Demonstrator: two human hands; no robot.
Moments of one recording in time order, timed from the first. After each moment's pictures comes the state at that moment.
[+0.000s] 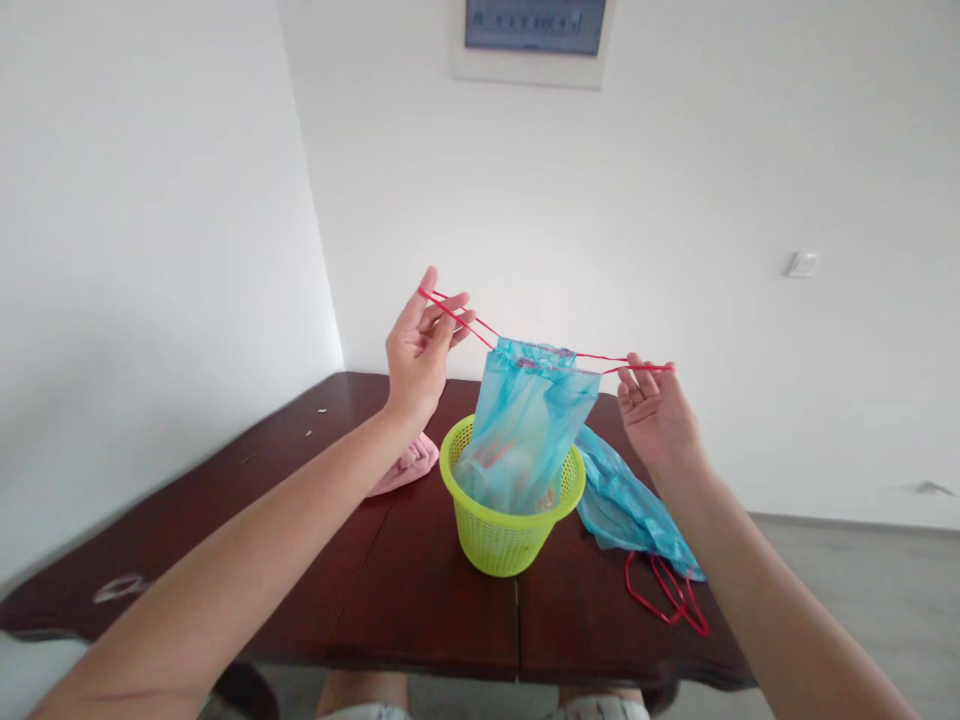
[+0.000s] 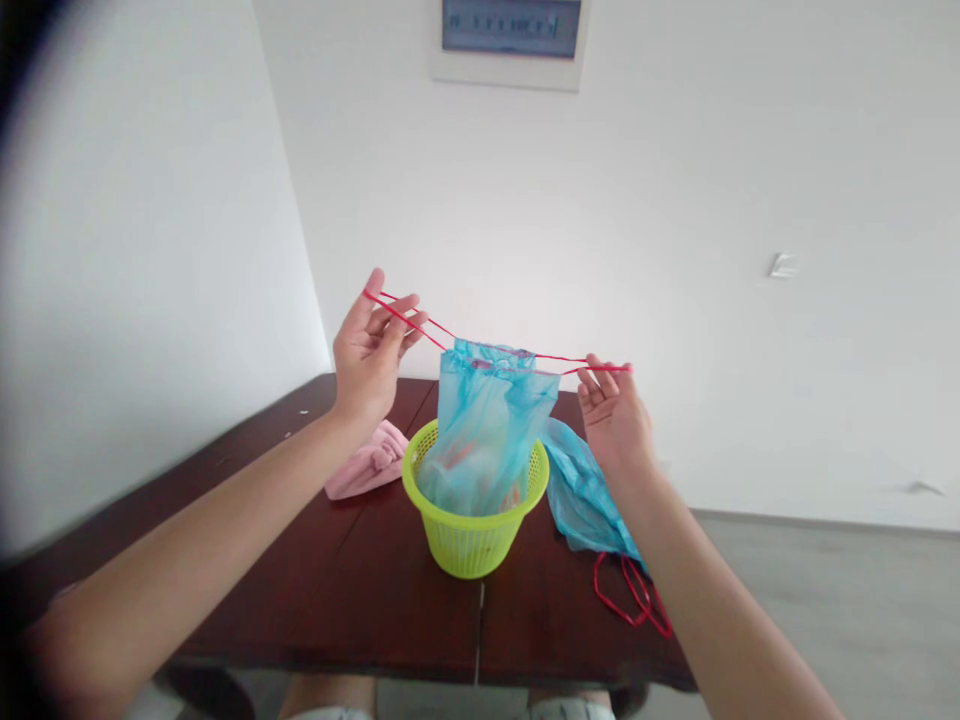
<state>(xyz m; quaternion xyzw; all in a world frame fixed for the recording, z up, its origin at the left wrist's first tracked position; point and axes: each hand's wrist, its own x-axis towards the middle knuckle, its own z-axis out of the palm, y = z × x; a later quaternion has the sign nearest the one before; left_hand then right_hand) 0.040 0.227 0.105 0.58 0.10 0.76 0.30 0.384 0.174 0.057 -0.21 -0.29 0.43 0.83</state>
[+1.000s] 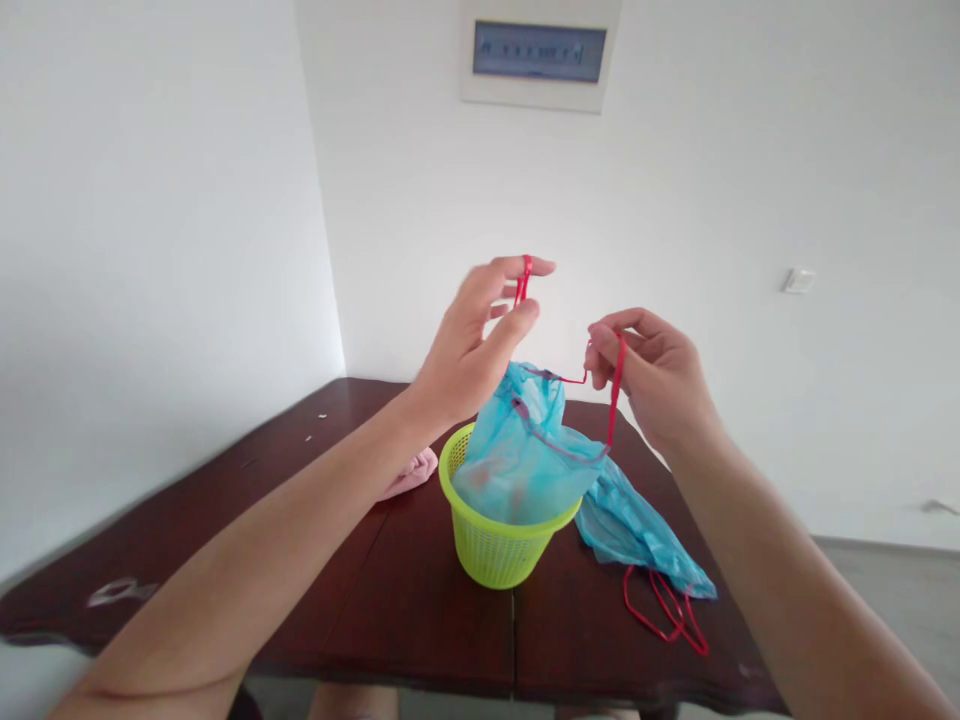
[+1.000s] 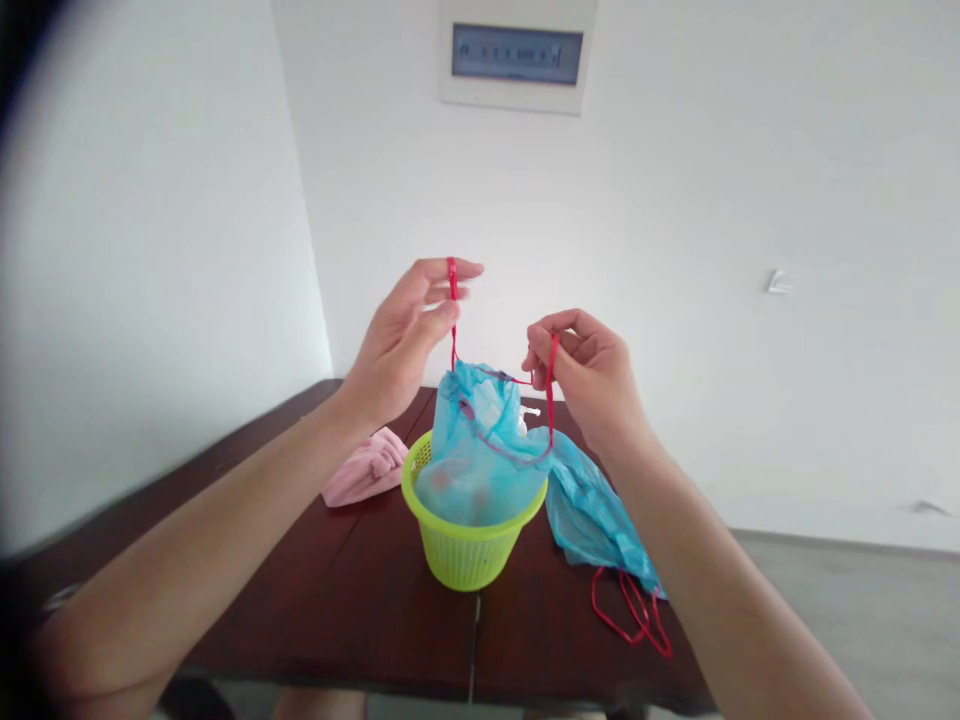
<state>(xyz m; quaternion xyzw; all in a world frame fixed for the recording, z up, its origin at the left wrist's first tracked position) 0.071 0.137 0.180 0.77 0.12 0.62 0.10 0.310 0.104 0.167 -0.27 -0.64 0.25 0.67</state>
